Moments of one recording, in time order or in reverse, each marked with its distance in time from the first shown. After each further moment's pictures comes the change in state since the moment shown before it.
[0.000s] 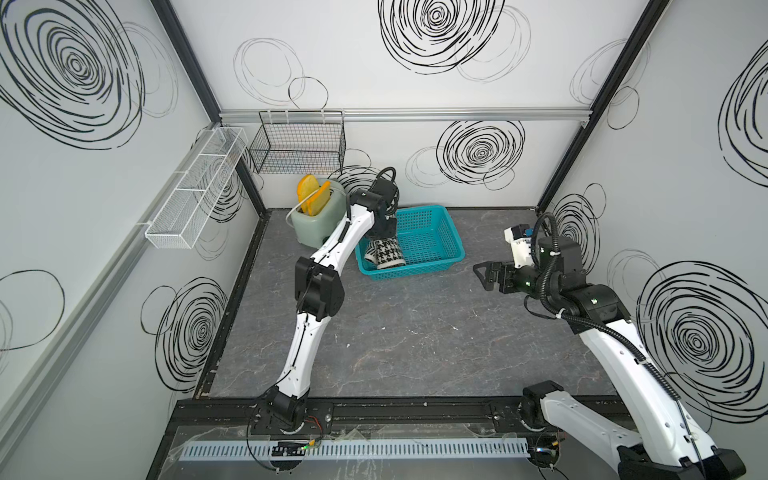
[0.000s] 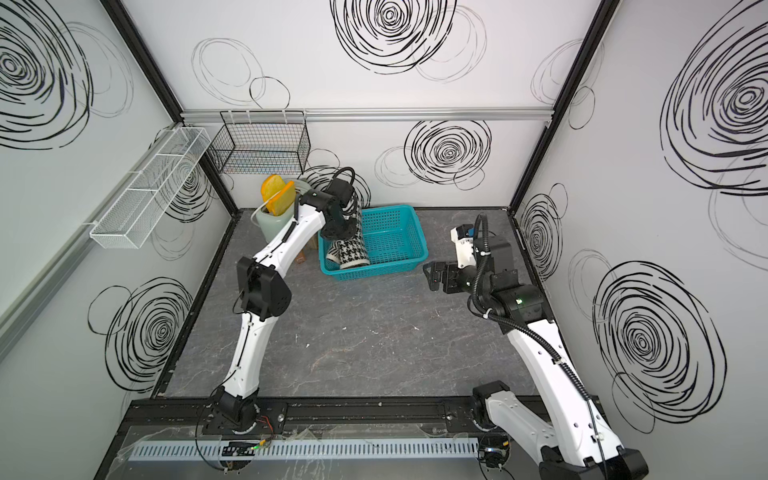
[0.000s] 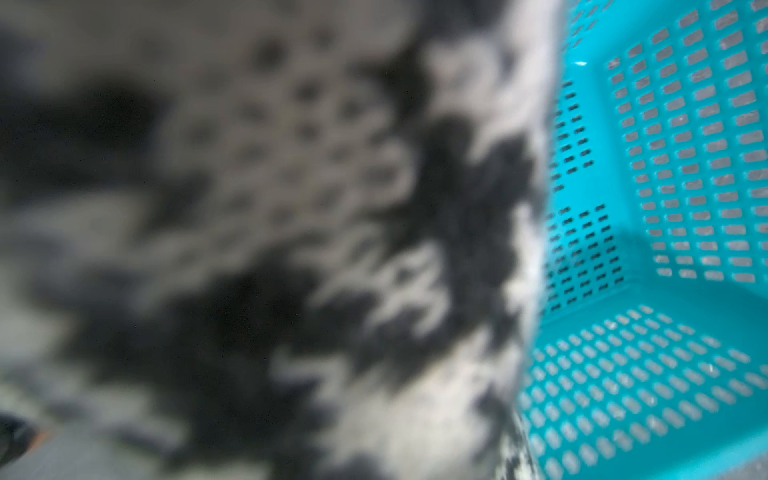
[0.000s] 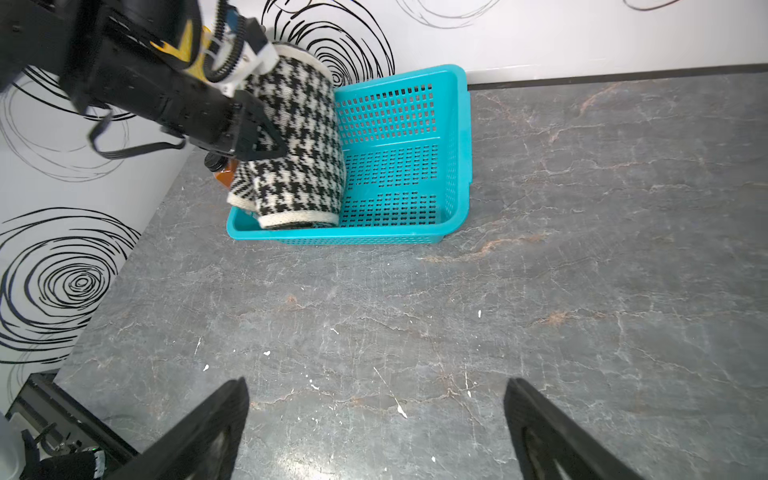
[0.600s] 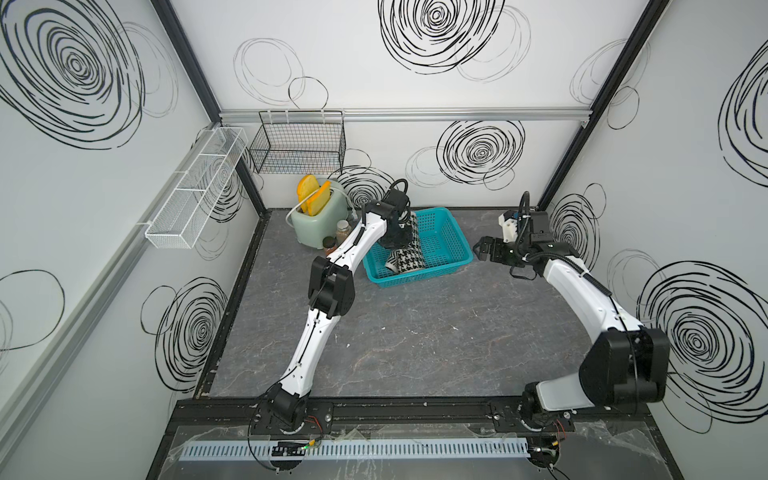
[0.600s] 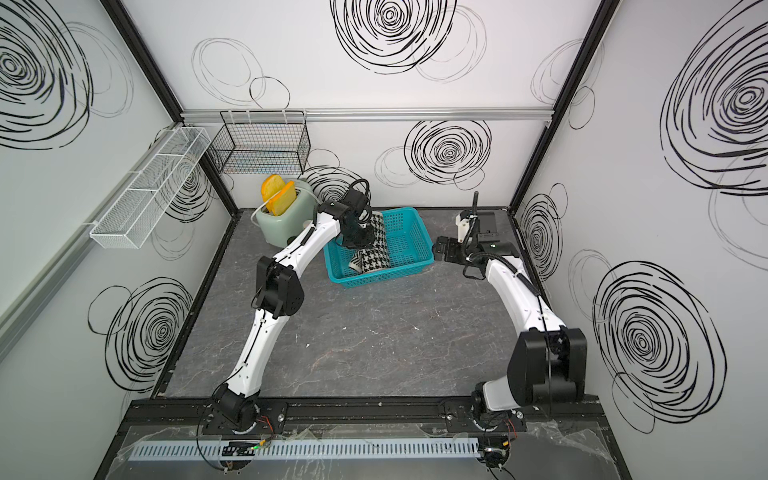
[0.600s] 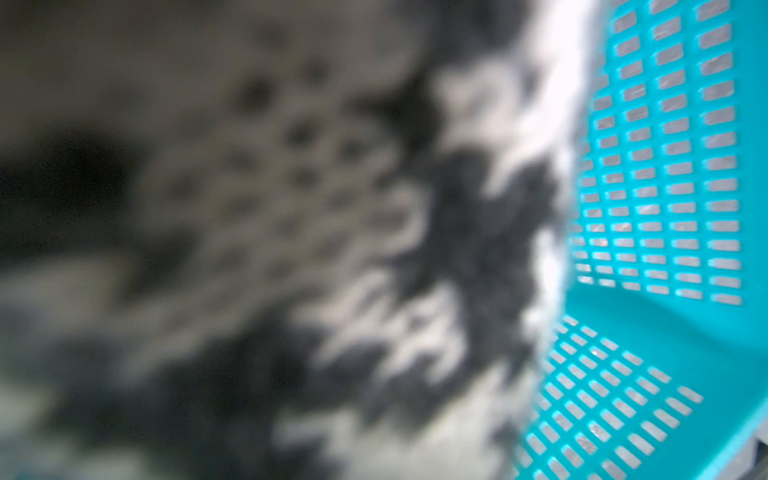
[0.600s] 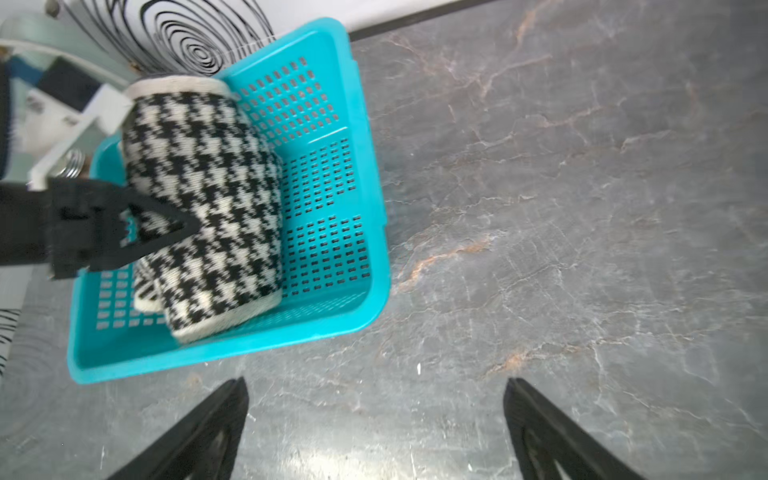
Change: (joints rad) left arm -0.024 0.073 -0.029 0.105 0.272 -0.139; right arm -0.260 0.536 0.054 0.242 -0.090 0.015
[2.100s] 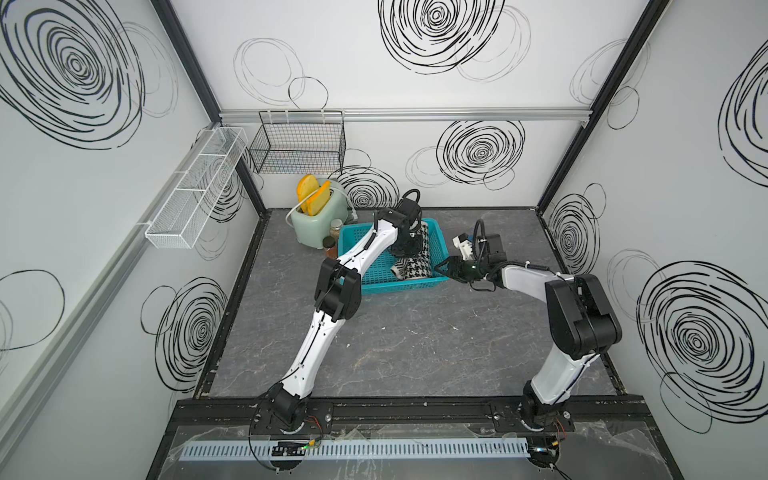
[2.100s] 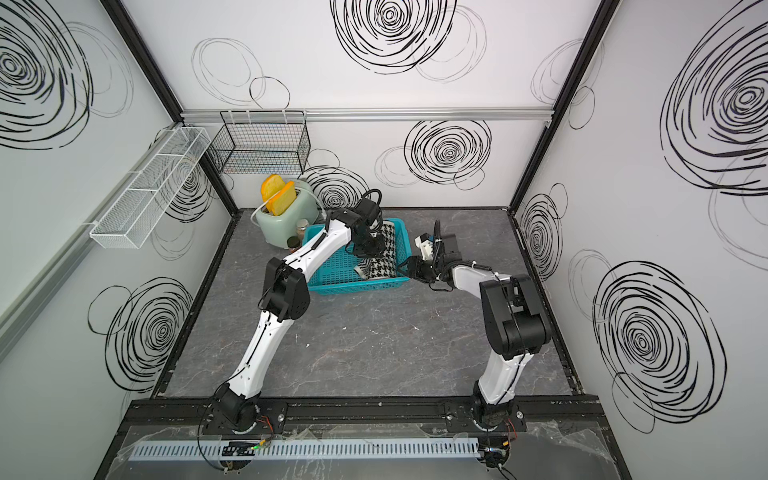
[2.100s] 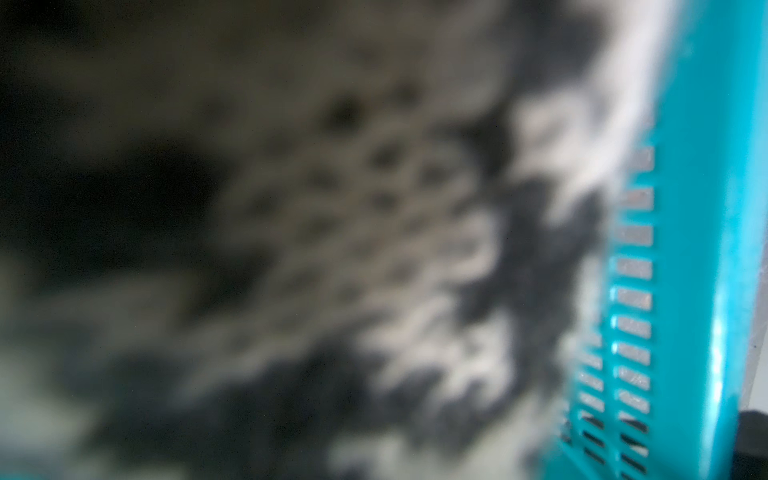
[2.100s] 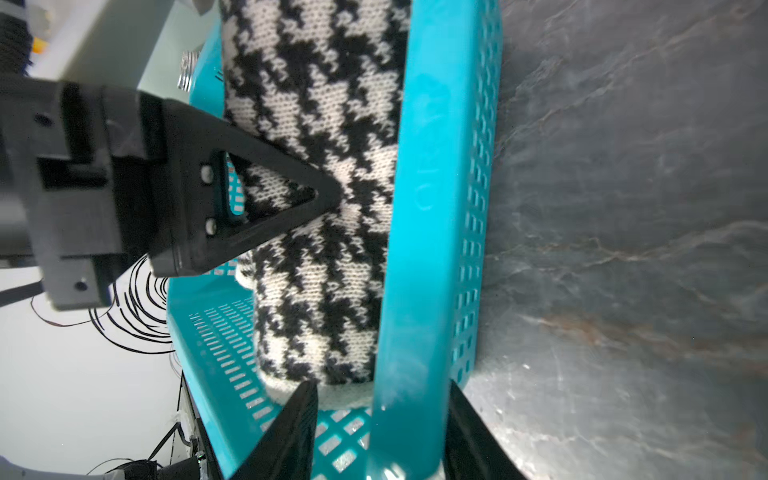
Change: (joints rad) left arm -0.082 0.013 -0.066 0.044 -0.006 -0.057; right arm 0.215 0.265 -0.222 0.550 -0.392 0.277
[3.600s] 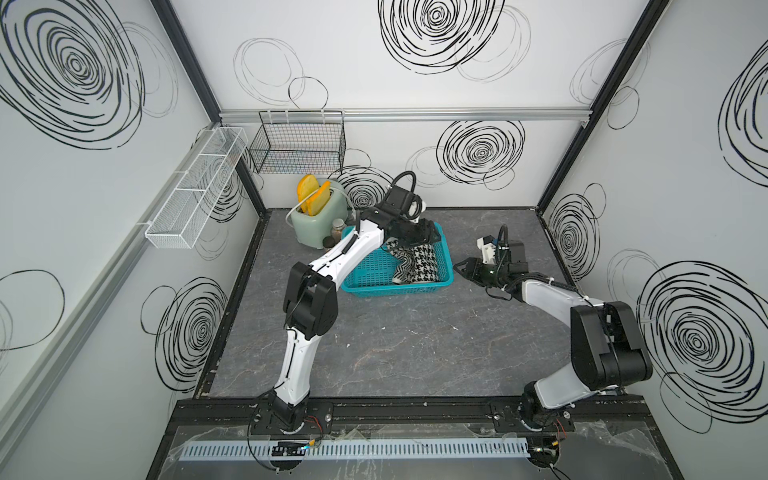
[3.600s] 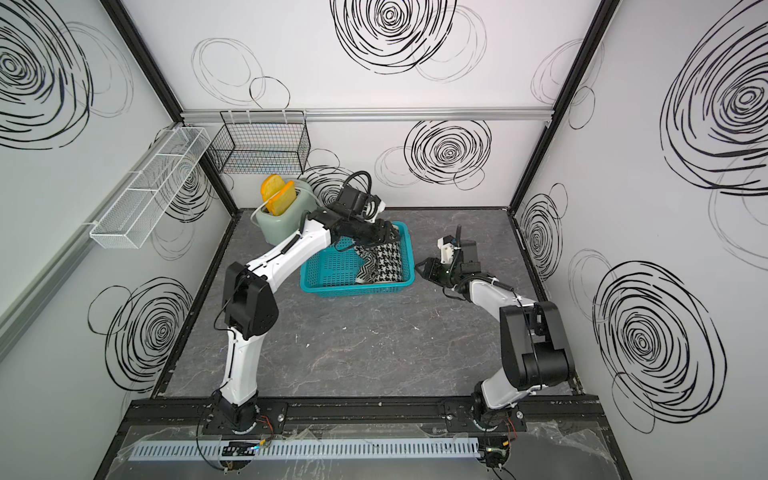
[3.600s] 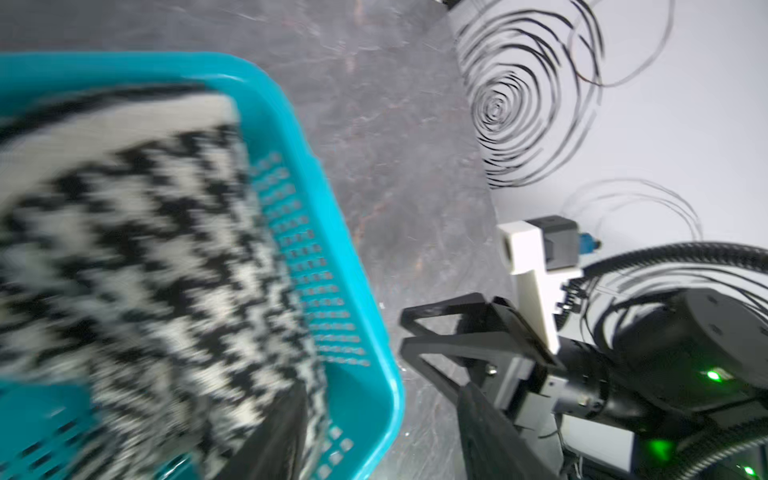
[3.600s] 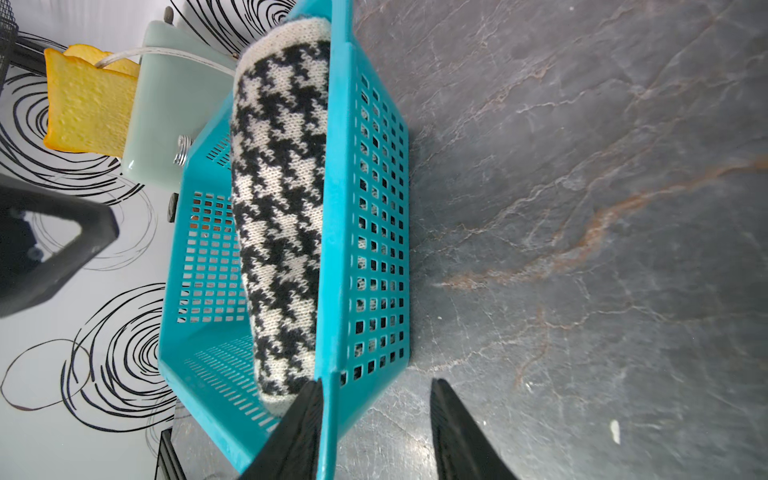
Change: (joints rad) left arm -0.038 -0.380 -0.415 0.451 0.289 -0.111; right arm -0.099 -0.206 -0.142 0.009 0.123 0.038
